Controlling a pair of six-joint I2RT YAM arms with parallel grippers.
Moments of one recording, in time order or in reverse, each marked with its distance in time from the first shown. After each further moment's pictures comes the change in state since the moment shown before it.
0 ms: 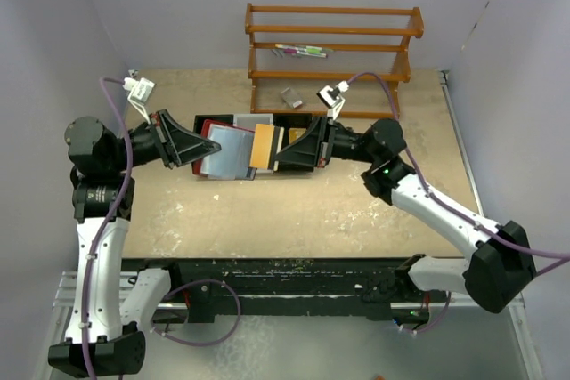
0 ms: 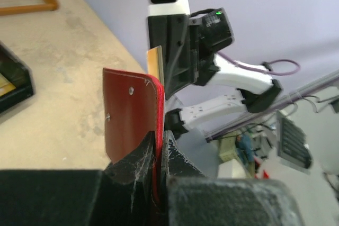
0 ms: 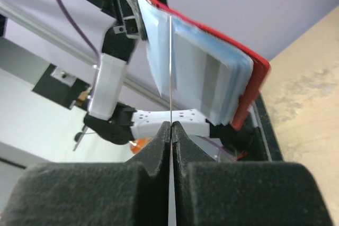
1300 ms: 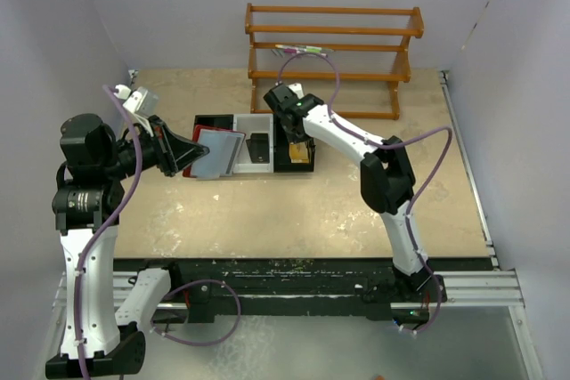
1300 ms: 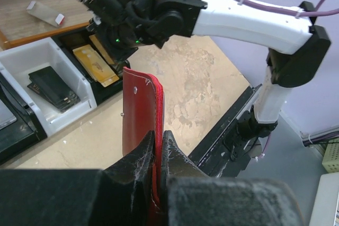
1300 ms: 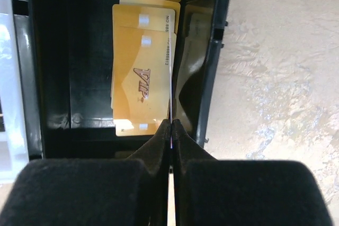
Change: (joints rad) left arm 0.000 0.008 0.235 -0.705 -0.289 0.749; right arm 0.045 0.905 1.041 -1.594 1.343 -0.815
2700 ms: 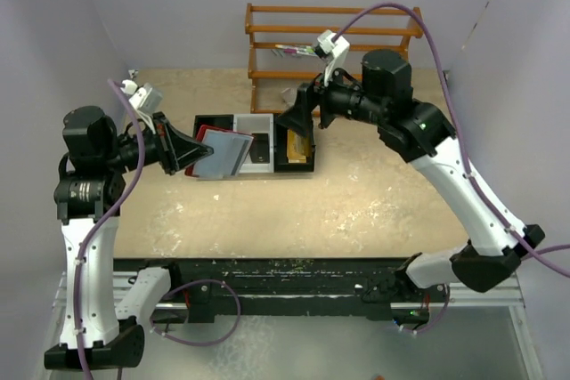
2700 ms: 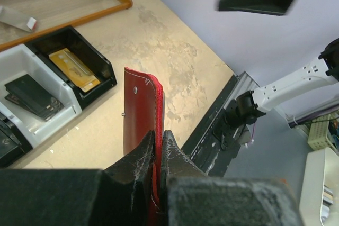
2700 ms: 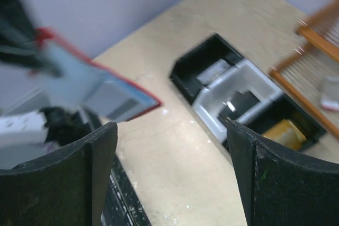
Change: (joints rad) left arm 0.000 0.037 0.014 0.032 0.108 0.020; right arm -0.016 -0.756 -0.174 0.275 -0.782 -0.225
